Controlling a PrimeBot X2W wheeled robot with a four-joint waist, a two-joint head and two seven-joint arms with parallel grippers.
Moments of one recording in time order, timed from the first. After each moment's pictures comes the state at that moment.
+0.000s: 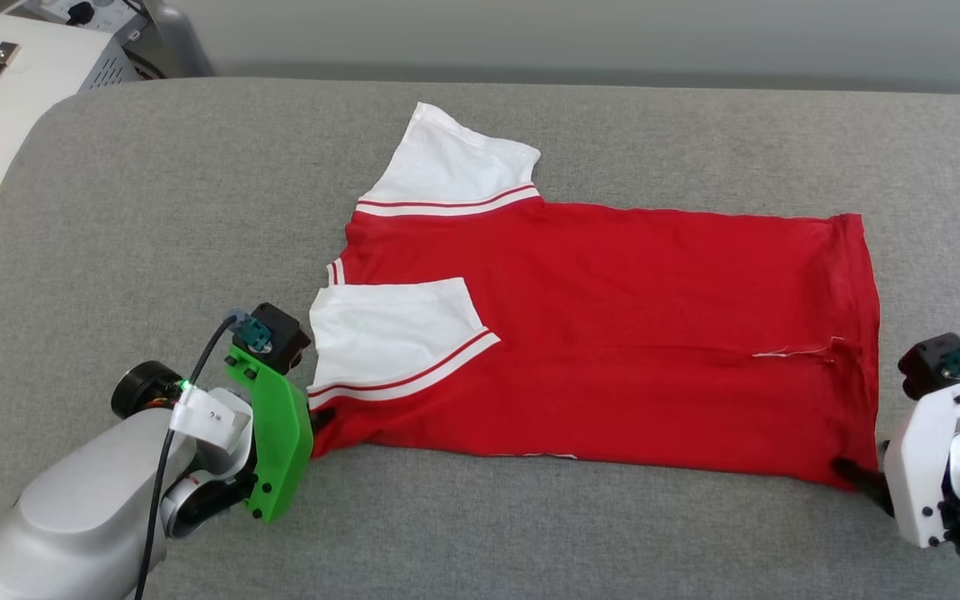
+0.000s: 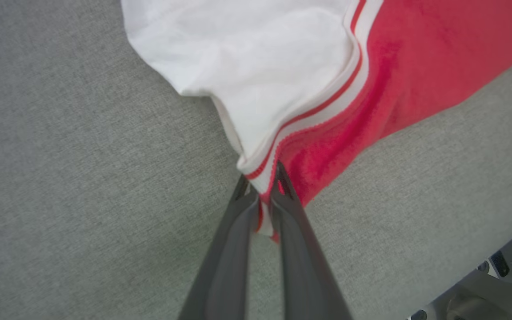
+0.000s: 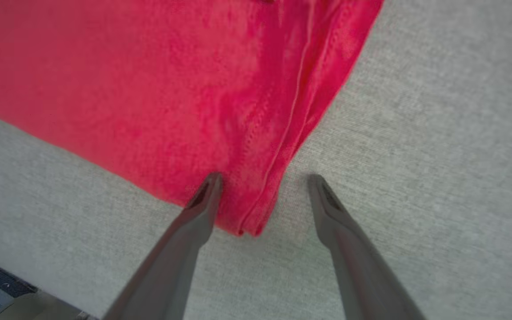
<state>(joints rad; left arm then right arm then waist) -0.70 0.69 -1.10 0.35 -0.98 -0.12 0.36 -0.29 -0.67 0.45 0.23 0.73 0.13 0.66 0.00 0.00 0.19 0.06</state>
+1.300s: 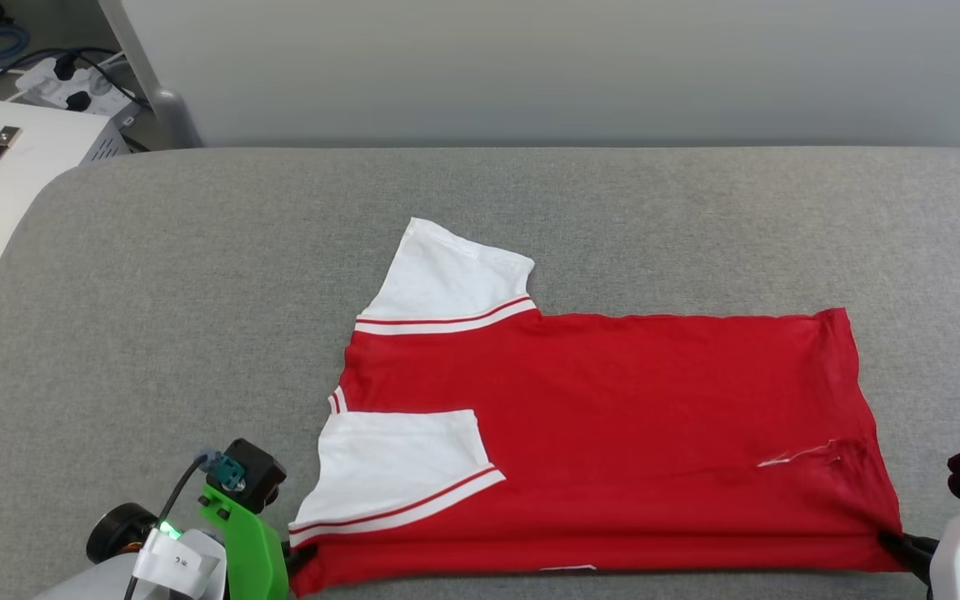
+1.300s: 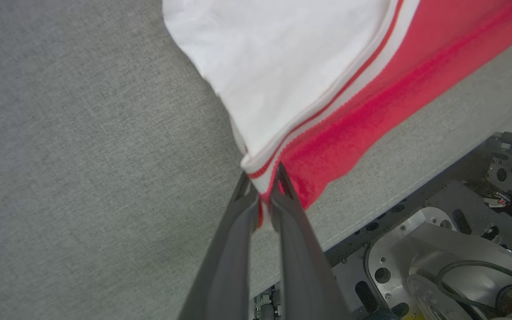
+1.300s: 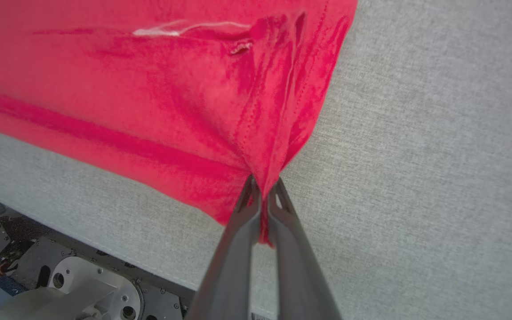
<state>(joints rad) -0.45 0.86 -1.14 0.08 -1.05 0.02 0.30 0.02 -0.73 0.34 0.09 0.77 0.13 0.47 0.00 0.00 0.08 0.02</state>
